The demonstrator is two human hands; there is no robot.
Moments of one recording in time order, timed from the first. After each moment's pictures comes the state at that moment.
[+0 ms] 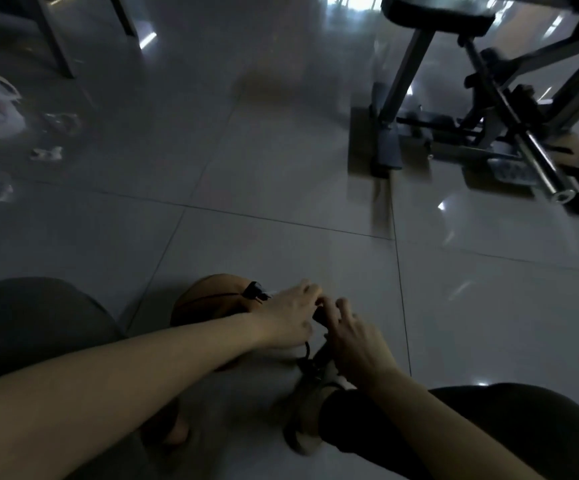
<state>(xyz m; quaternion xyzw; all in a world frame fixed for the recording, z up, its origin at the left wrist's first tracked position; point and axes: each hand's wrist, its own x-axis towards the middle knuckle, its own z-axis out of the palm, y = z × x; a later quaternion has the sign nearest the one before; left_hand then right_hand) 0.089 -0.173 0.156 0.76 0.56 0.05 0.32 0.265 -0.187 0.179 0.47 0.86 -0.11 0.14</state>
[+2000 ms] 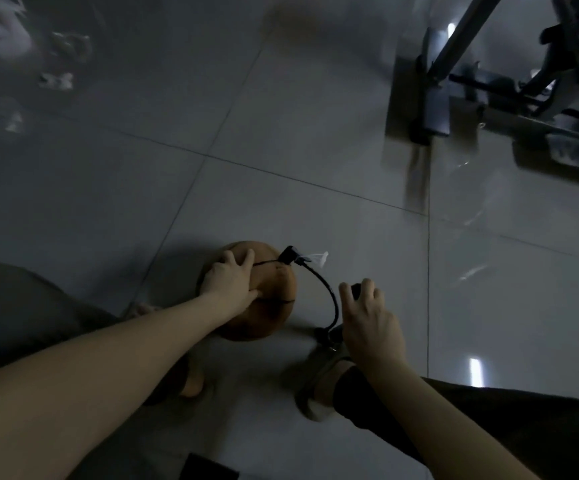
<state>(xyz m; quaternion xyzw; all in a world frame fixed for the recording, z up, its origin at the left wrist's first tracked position) -0.028 -0.204 0.055 0.60 0.77 -0.16 0.15 0.236 -0.189 0.128 0.52 0.85 -0.02 0.09</state>
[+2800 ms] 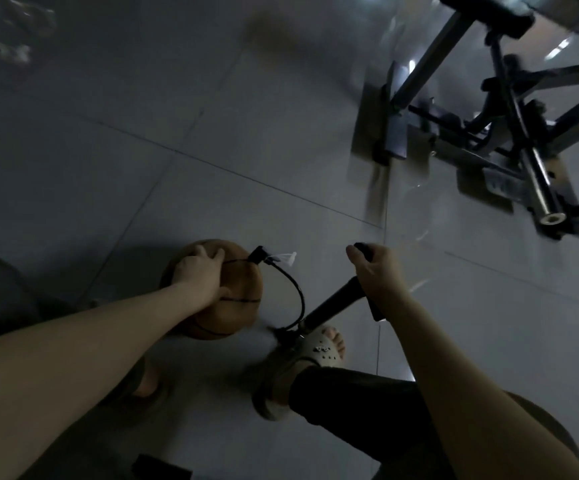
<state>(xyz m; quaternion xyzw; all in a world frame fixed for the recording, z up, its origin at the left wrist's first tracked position) -0.026 -0.196 0.061 0.59 0.77 -0.13 0.20 0.254 -0.107 0.202 0.66 0.65 -0.33 -0.15</state>
